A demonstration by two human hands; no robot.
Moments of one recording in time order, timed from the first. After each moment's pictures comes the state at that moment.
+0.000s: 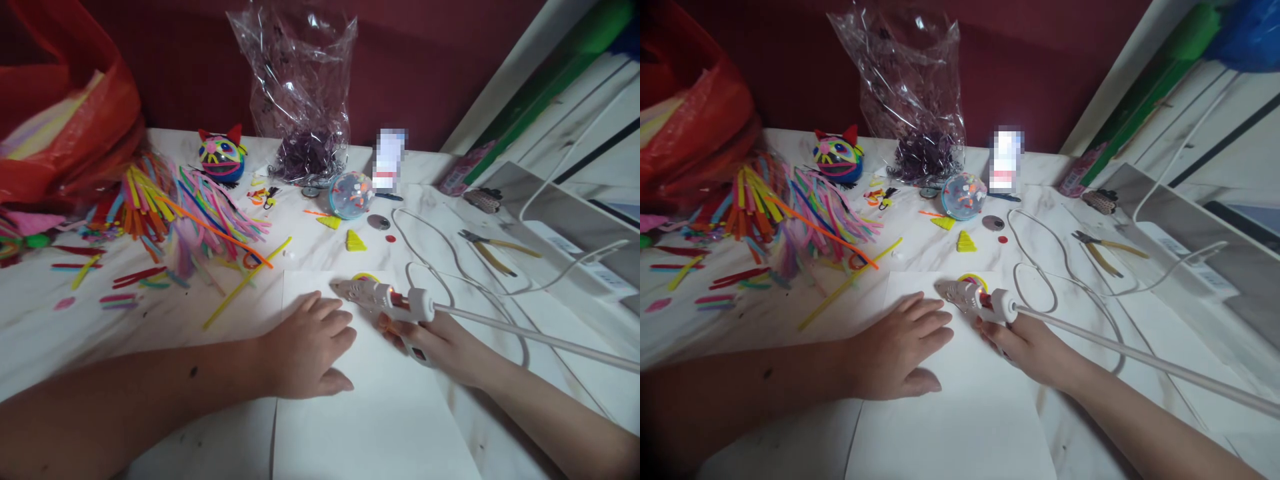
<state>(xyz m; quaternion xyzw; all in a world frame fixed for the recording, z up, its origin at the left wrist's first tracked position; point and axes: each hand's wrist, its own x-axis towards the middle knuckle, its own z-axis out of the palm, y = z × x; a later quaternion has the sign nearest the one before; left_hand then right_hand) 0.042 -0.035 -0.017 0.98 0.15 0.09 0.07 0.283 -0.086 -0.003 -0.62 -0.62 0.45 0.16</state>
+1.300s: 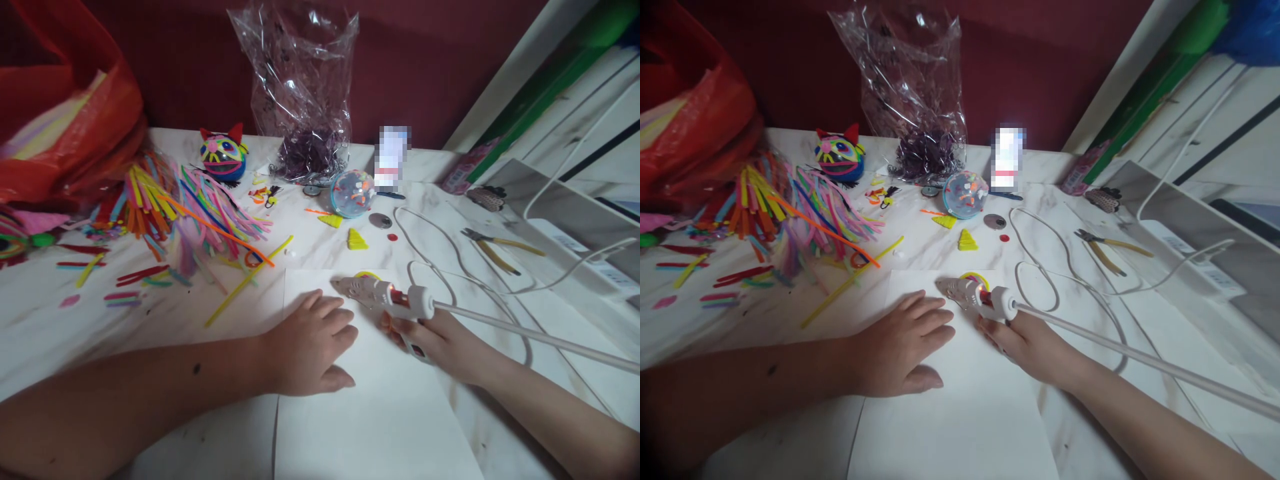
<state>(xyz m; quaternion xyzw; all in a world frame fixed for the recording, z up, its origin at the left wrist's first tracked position) 0.042 -0.035 -0.017 0.98 0.15 0.08 0.07 0.284 -0.084 -0.006 -0.62 -0.66 0.40 0.15</state>
